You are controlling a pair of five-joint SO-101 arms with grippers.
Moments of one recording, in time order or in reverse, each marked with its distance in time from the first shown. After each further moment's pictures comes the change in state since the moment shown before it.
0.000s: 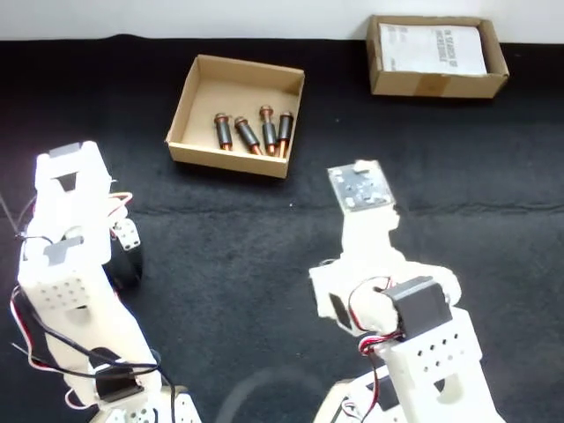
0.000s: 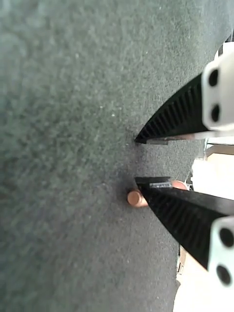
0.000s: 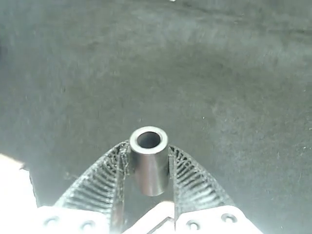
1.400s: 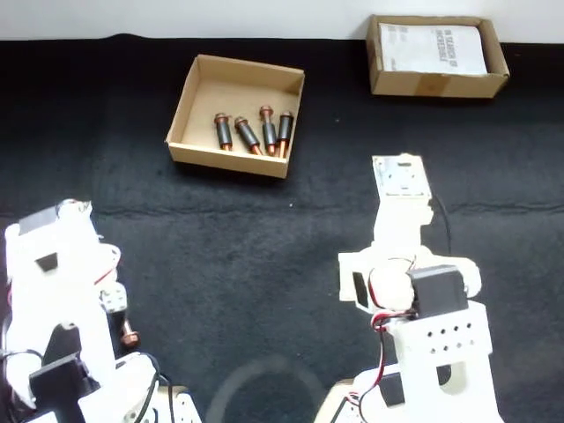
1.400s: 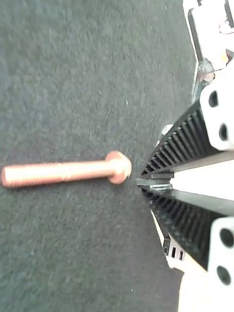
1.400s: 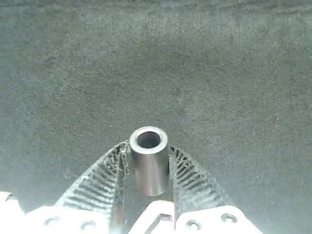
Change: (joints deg) left arm -6.8 -52.7 50.2 -13.4 -21.5; right arm 10.4 2.4 -2.5 2.6 0.0
